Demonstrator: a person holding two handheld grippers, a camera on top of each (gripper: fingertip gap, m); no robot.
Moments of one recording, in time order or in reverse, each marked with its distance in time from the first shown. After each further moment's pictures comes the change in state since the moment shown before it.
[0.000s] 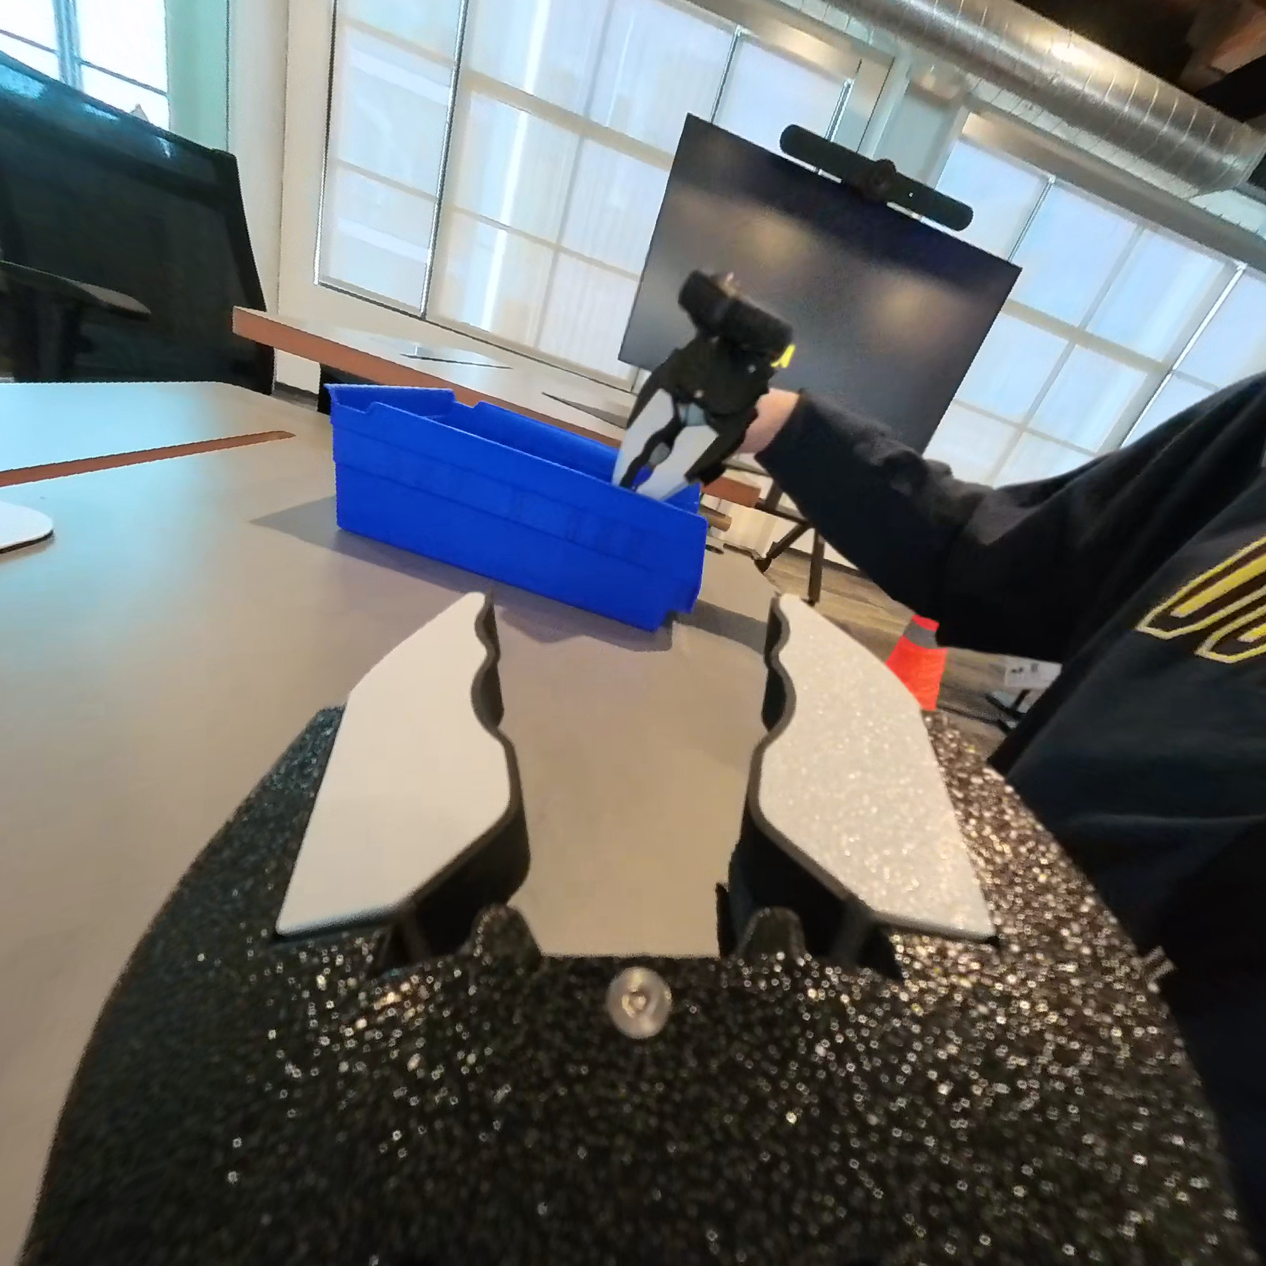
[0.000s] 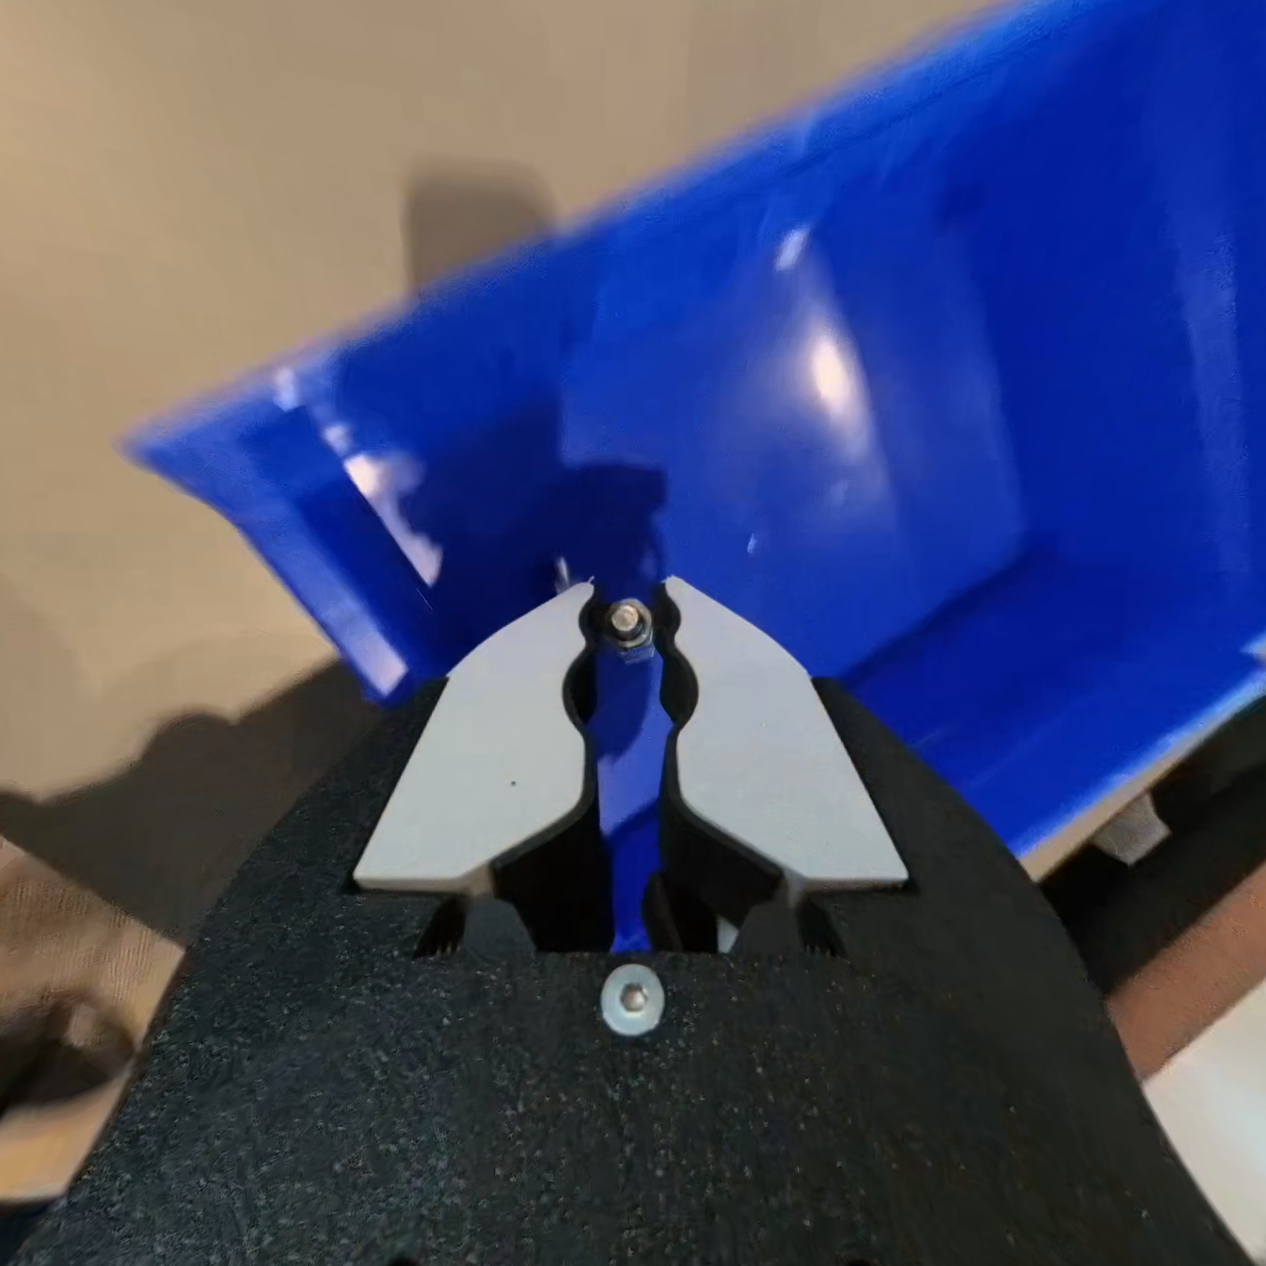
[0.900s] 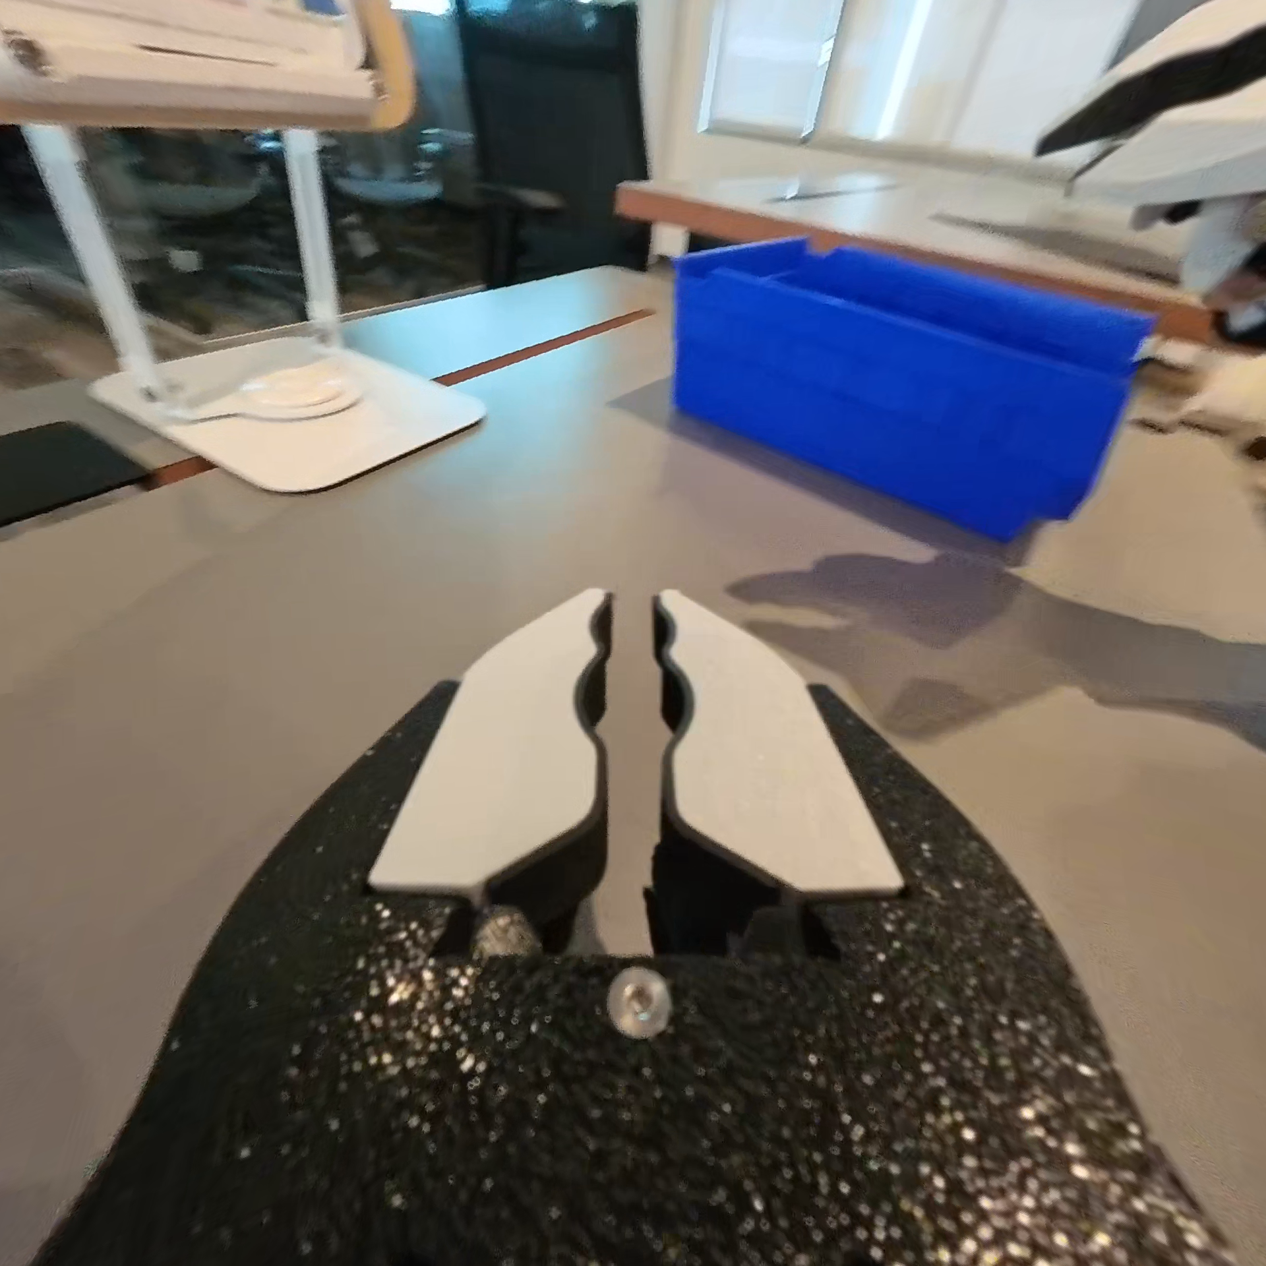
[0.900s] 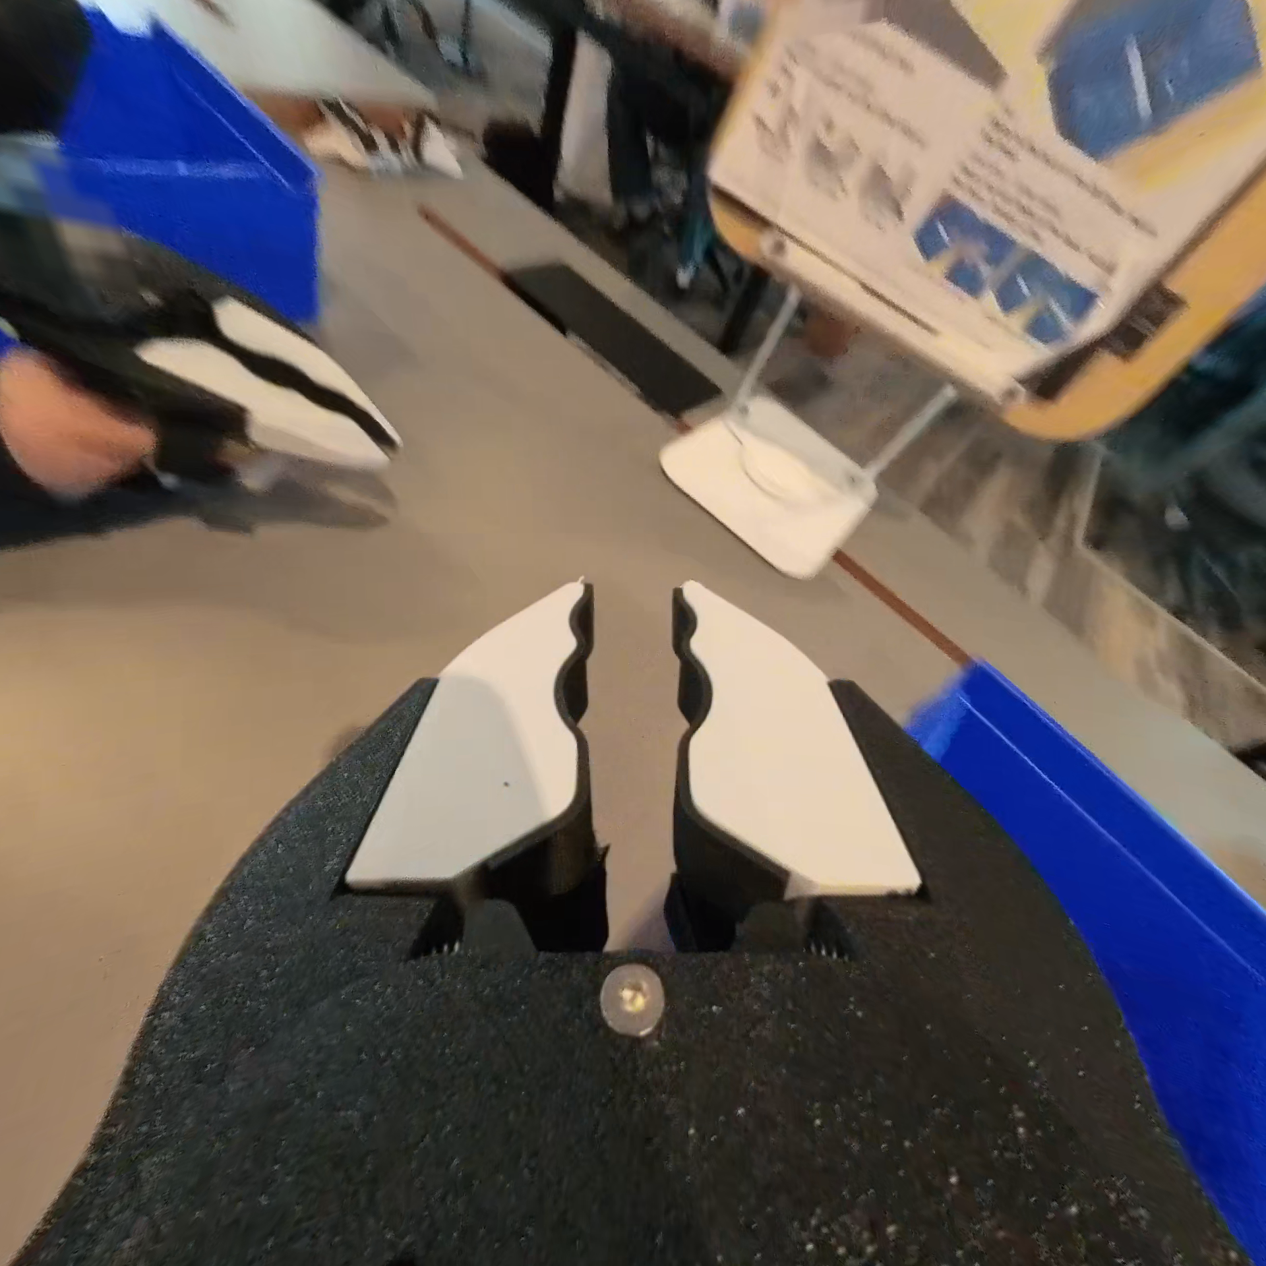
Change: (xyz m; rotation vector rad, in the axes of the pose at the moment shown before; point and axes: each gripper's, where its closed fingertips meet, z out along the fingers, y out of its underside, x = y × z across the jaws) left arm -0.065 0.017 -0.028 -0.214 -0.574 0.191; right arm -0.059 -0.197 -0.066 0.799 0.234 0.149
